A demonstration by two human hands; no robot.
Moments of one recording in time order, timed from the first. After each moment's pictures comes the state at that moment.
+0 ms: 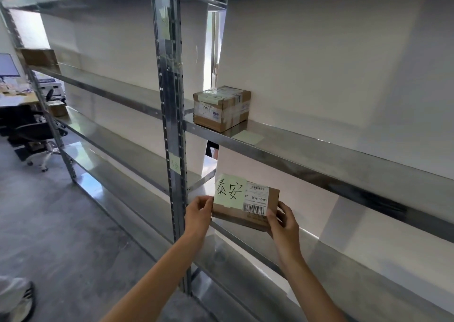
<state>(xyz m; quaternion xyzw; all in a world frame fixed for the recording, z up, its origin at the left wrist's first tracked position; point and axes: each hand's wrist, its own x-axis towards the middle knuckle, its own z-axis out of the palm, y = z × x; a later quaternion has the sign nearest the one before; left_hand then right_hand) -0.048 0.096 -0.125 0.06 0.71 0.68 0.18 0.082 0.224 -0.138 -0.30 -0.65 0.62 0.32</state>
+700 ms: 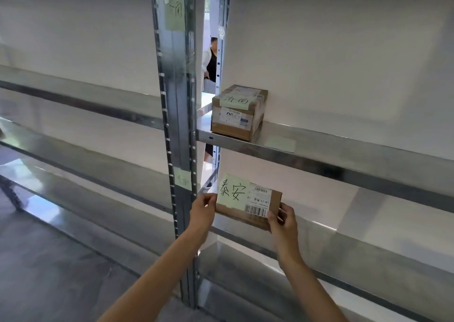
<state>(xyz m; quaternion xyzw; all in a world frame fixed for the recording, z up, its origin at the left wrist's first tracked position) -0.213 0.068 -0.138 0.16 0.72 0.61 0.28 -0.053 0.146 -0.140 -0.42 -0.62 0.55 0.38</state>
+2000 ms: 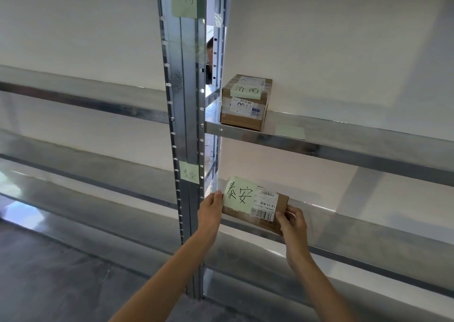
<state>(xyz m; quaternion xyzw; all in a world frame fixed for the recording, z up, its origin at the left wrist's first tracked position) -0.229 0.043 -0.160 0.20 0.70 0.62 0.29 -0.064 0.114 -0.171 -0.46 -0.56 0.55 0.41</state>
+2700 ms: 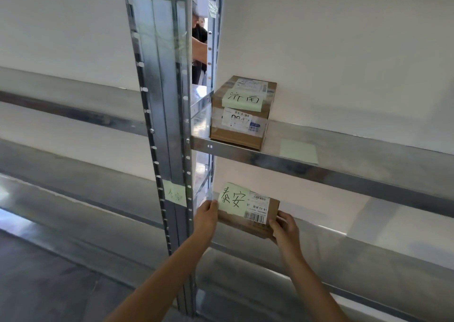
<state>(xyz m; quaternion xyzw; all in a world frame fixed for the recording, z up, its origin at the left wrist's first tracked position) -0.289 0.149 -0.192 0.16 0.73 0.59 0.31 -0.125 0.229 -0.208 -0.49 -0.55 0.57 0.37</state>
